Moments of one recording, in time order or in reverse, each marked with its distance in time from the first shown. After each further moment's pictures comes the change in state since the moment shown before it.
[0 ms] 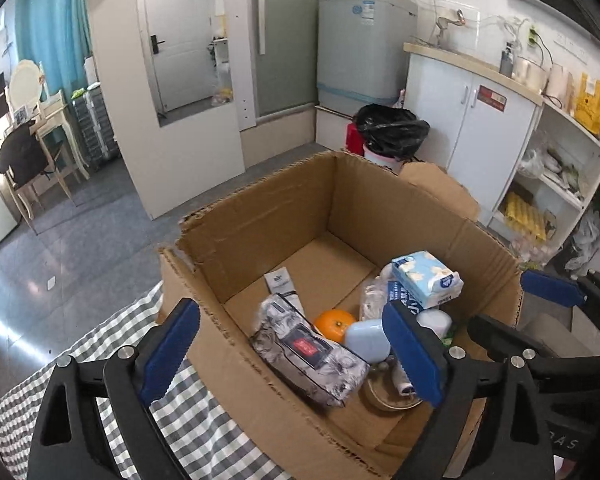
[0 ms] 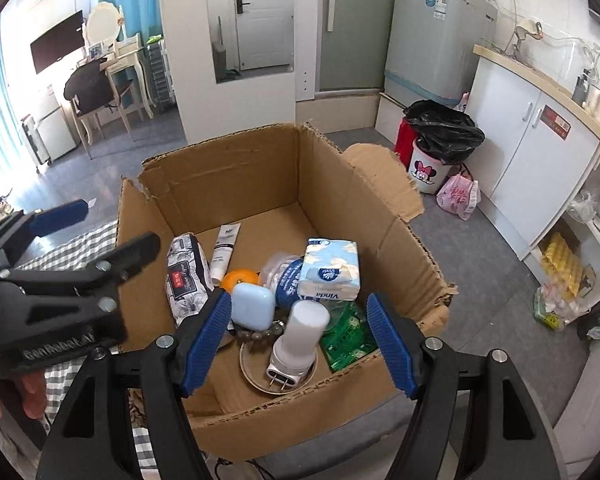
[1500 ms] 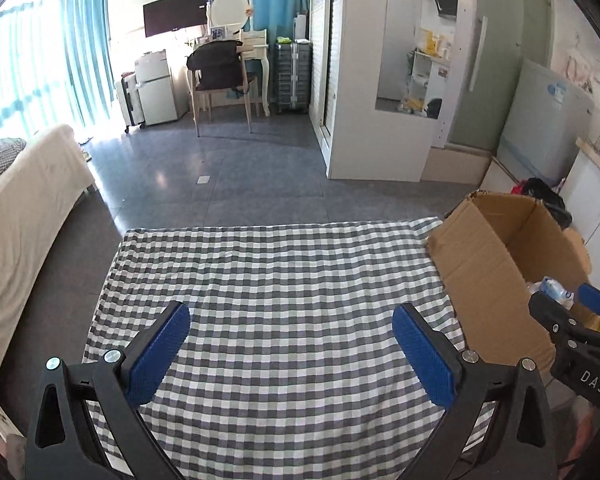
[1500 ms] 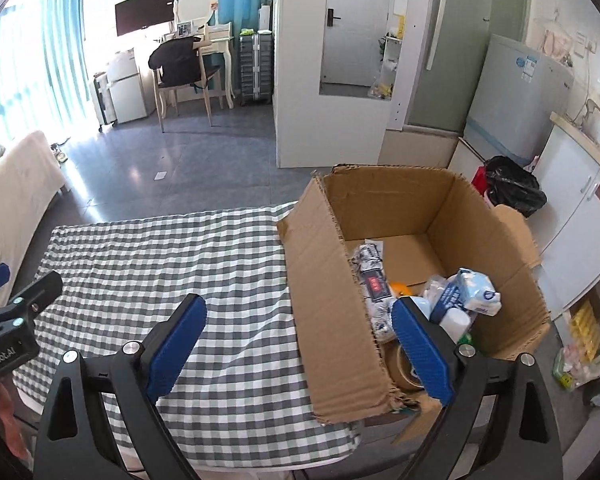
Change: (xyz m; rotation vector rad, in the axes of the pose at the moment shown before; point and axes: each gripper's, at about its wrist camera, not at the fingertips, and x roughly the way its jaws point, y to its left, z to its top) left arm -0.170 0.174 -0.148 -0.497 -0.003 0.434; right arm -0.057 0.169 -0.025 -0.227 -0.061 0.140
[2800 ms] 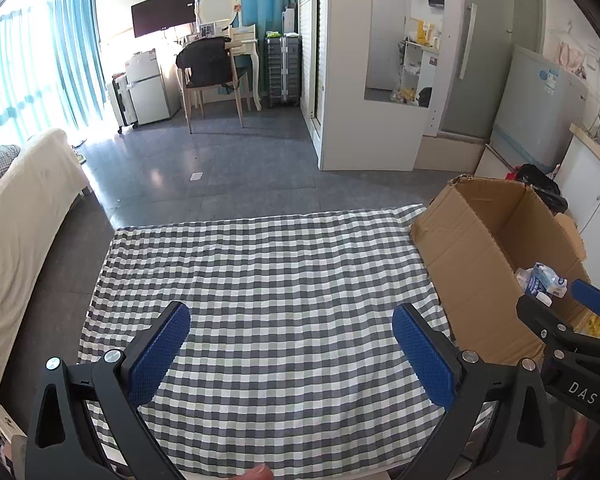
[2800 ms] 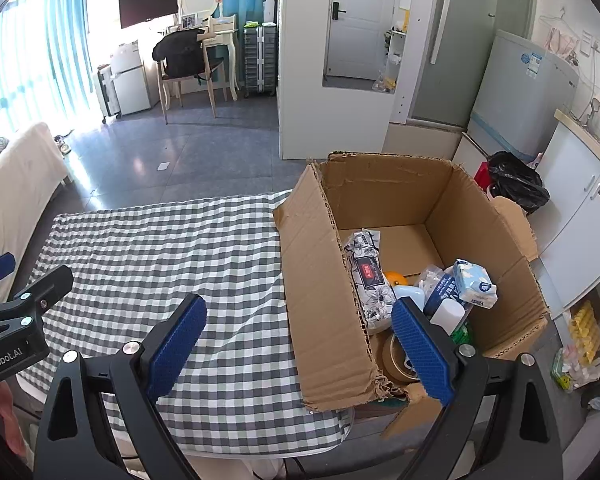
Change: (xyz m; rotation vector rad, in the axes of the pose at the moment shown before) left arm 0.000 -0.014 -0.002 0.043 0.037 -0.008; right arm 0.002 -0.002 -0.007 -0.010 0.026 0.012
